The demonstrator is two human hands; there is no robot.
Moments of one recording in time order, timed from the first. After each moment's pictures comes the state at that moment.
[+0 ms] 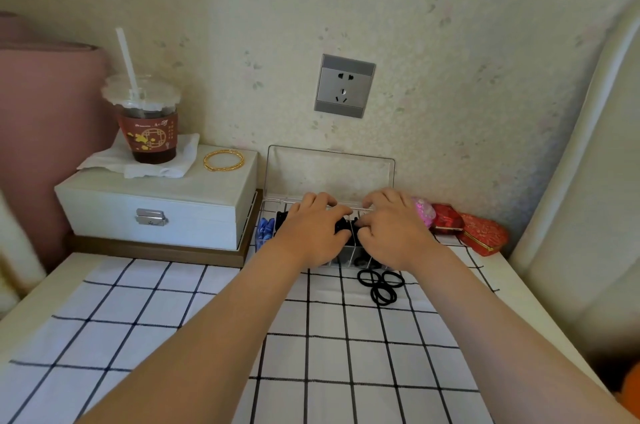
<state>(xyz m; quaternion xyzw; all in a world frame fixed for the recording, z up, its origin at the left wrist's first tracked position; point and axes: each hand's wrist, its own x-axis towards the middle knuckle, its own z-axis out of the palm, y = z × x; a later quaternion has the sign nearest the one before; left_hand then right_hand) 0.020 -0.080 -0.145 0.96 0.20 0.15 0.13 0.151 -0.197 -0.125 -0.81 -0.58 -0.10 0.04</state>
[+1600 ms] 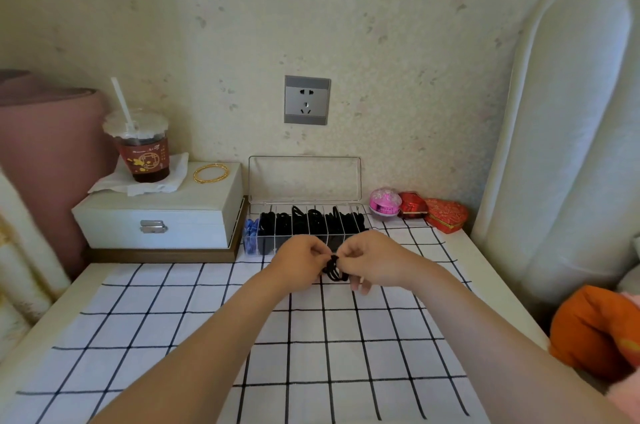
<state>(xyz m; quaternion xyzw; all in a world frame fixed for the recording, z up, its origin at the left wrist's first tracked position) -0.013 -0.146 -0.150 0.85 0.29 0.13 0.43 0.107 -0.272 -0.119 -0.77 -0.46 0.33 0.31</state>
